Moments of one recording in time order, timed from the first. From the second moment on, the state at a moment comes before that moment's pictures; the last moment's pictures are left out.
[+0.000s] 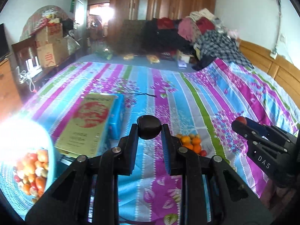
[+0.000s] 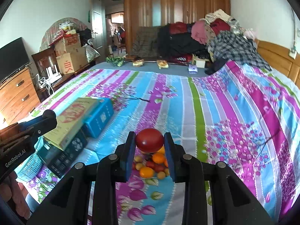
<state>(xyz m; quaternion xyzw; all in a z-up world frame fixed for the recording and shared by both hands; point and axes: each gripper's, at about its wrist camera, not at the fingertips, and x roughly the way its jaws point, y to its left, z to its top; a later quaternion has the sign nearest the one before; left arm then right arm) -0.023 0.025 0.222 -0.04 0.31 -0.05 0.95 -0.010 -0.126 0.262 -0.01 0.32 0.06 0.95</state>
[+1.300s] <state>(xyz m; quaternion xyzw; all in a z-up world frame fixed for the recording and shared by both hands) -0.096 0.323 0.202 -0.17 0.35 0.20 0.90 0.004 0.246 0.282 -0.10 0.40 0.35 0.84</state>
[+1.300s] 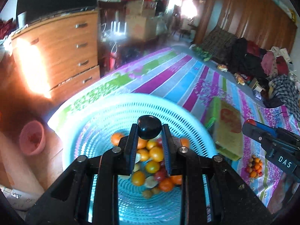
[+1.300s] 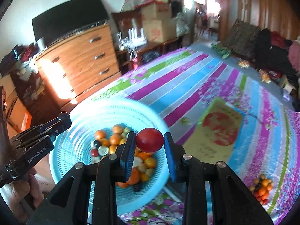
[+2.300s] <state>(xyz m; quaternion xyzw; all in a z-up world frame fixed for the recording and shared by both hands) -0.103 0.363 0.124 -0.21 0.48 0.18 0.83 0.004 0.313 0.176 -0.16 0.51 0.35 0.77</state>
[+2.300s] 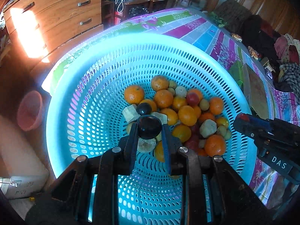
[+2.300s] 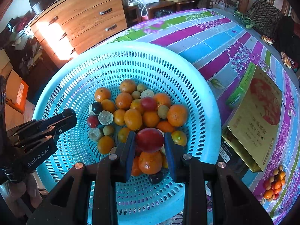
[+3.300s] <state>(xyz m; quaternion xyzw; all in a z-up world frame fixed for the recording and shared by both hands) -0.103 0.365 0.123 -0.21 0.46 0.20 0.84 0.005 0.307 0.179 -0.14 0.50 0.36 0.77</state>
